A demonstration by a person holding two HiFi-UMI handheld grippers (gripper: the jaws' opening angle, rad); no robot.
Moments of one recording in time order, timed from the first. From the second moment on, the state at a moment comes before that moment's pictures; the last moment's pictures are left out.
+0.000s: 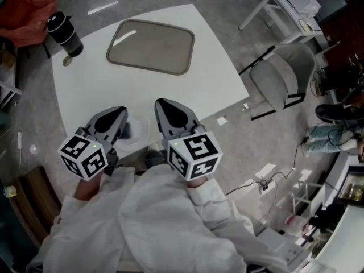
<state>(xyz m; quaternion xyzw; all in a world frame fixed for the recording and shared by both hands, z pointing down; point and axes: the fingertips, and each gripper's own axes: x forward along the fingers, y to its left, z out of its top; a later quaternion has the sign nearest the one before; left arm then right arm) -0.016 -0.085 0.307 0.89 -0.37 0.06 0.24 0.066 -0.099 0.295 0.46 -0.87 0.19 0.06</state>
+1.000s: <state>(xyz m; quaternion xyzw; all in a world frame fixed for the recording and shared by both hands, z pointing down) -0.035 -0.113 0.332 0.87 -0.39 0.09 0.28 0.054 -0.122 0.326 0.43 -0.87 0.23 0.09</state>
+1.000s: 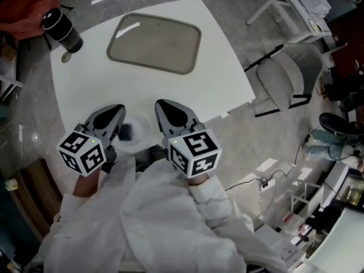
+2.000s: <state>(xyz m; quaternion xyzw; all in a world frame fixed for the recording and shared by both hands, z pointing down) -0.078 -0.095 0.372 0.84 -0.39 0.15 0.34 0.042 -0.102 0.367 0.44 -0.84 0.28 0.13</state>
